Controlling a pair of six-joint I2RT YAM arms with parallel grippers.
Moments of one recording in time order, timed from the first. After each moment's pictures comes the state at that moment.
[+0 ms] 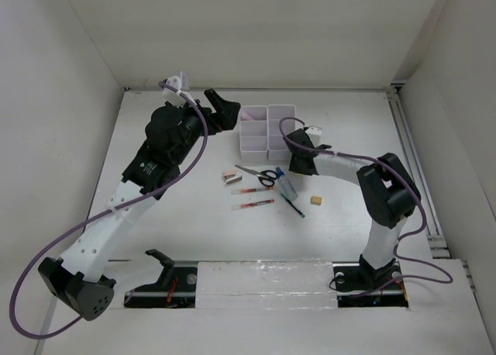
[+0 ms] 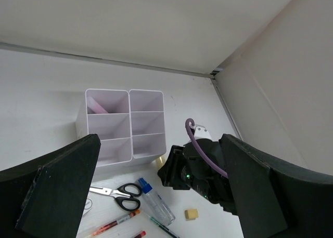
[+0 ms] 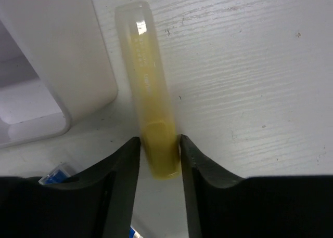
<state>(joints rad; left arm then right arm) -0.55 1.08 1.20 -0.17 -0.13 -0.56 0.54 1.85 1.12 -0.30 0.44 0.68</state>
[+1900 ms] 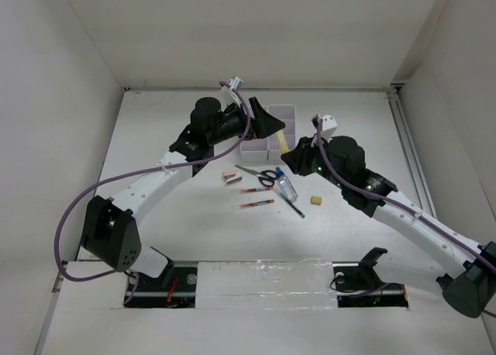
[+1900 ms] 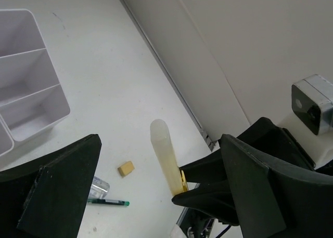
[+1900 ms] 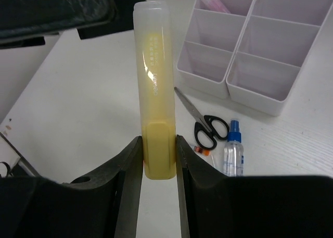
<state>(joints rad) -0.56 1.44 1.17 0.16 0.45 -0.76 0.69 1.04 0.91 -0.13 0.02 0.38</state>
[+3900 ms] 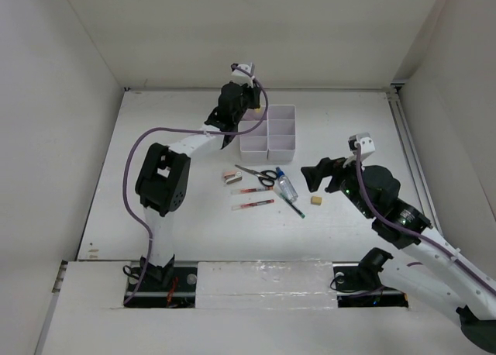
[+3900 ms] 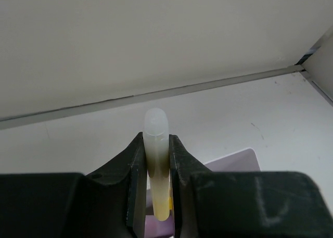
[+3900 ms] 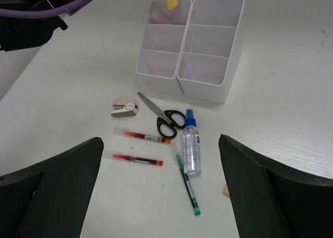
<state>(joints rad) -0.50 2.01 1.51 0.47 -0.08 -0.20 0.73 0.68 0.75 -0.24 0.26 0.34</state>
